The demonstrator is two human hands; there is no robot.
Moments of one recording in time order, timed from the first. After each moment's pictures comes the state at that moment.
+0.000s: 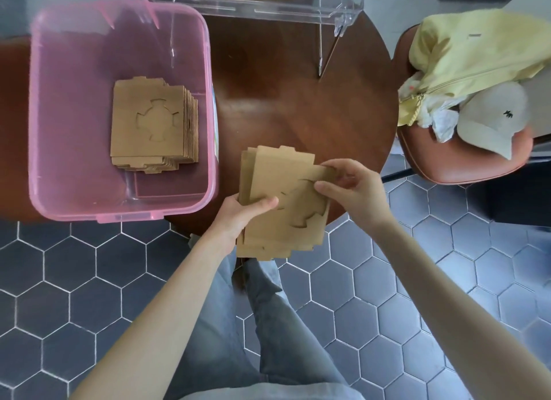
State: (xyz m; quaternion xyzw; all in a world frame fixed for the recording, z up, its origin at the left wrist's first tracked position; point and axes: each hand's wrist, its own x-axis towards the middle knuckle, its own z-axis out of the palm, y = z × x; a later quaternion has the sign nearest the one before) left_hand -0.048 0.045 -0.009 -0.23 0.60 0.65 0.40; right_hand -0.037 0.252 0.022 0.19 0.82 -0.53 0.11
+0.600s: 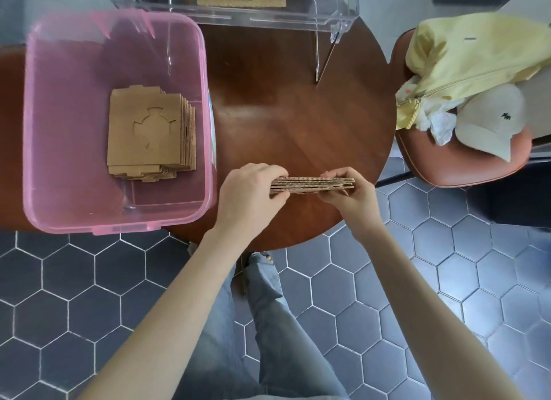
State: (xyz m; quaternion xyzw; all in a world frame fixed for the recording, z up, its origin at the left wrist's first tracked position) left_hand -0.075 0.071 0.030 0.17 0.93 0.31 0.07; right_hand -0.035 0.253 -0.003 0.24 0.75 -0.61 0.08
